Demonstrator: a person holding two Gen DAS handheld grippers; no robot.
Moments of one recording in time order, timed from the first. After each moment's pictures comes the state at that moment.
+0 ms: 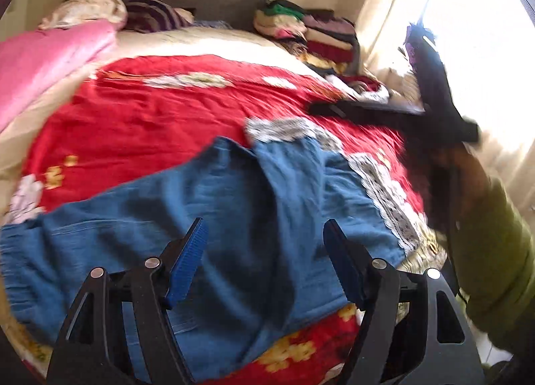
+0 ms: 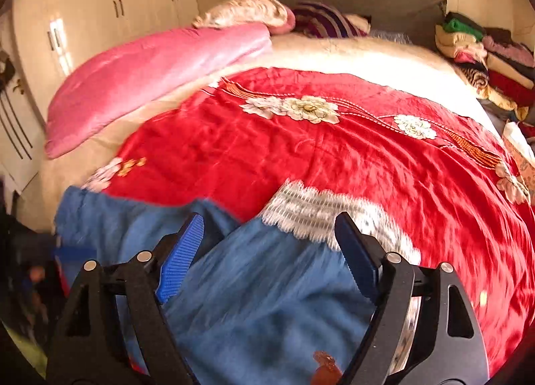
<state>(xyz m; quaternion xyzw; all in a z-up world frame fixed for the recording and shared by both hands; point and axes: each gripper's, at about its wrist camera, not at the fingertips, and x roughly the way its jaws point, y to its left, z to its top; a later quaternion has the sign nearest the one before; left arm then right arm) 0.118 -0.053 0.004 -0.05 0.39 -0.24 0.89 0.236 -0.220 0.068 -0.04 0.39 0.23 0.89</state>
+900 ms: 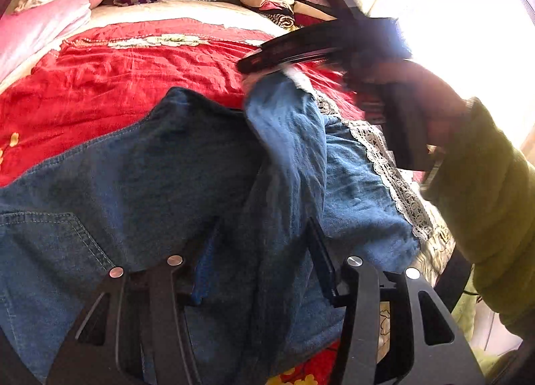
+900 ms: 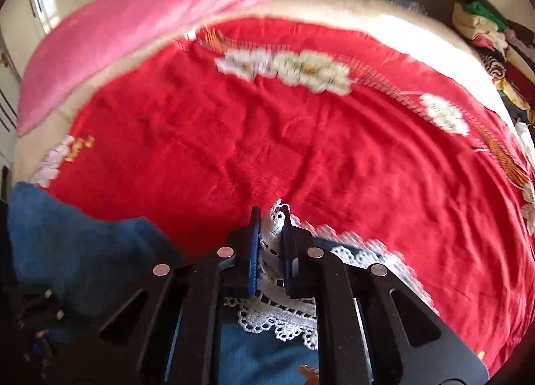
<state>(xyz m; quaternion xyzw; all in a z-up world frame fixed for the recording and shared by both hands) 0.147 -0.085 -0.046 -0.05 0.43 -0.26 0.86 0.308 -0.197 0.023 -0.09 0.46 0.23 0.85</state>
